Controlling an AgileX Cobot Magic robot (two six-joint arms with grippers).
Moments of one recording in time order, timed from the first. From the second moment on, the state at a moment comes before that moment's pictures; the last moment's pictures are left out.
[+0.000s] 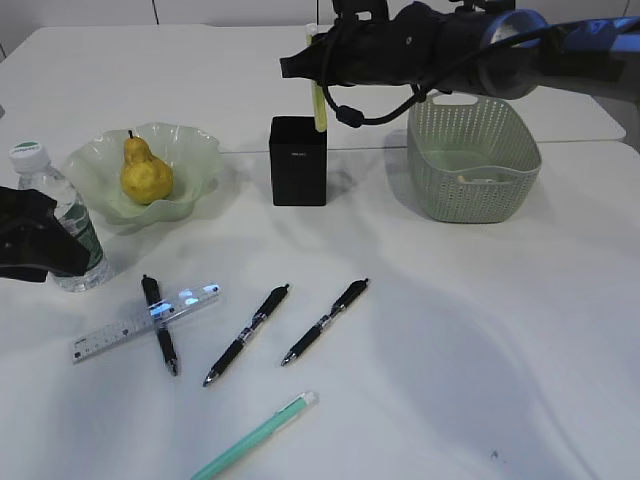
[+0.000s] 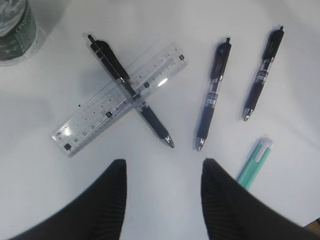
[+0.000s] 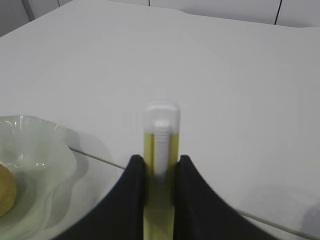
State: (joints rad) left arm -0.08 1.40 -0.88 -0.57 0.74 0.33; right arm 0.36 2.30 -1.96 0.42 0.10 -0.41
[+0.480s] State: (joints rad) left arm -0.08 1.40 -0.88 -0.57 0.74 0.33; right arm 0.36 2.32 -1.96 0.42 0.09 -0.41
